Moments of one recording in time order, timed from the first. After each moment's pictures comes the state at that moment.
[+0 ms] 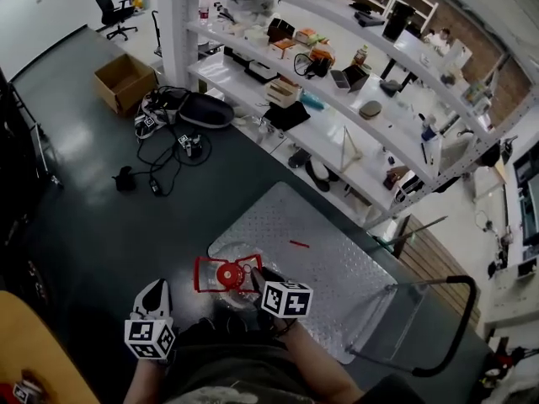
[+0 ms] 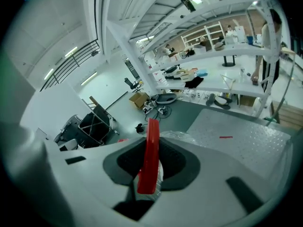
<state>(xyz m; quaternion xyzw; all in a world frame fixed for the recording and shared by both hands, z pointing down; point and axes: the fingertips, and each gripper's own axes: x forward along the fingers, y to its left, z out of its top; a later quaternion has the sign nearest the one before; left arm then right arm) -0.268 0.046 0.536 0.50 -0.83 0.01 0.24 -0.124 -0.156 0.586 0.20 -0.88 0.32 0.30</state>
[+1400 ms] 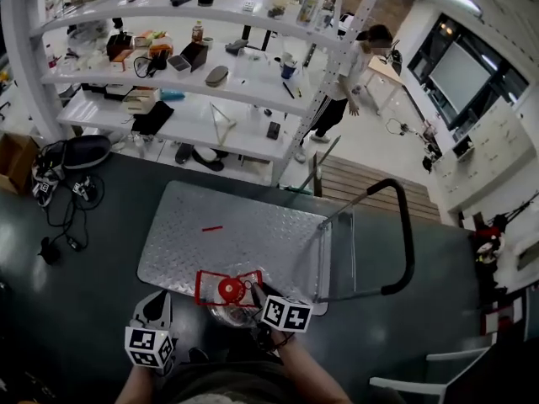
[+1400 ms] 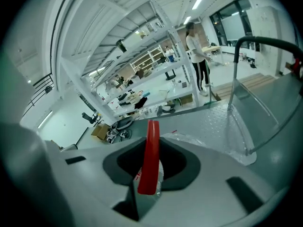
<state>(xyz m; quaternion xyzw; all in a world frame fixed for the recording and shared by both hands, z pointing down) -0.058 -0.095 0.539 0.75 -0.62 0.10 0.20 0.175 -0.179 0.587 0.47 -0.76 0.41 0.18</state>
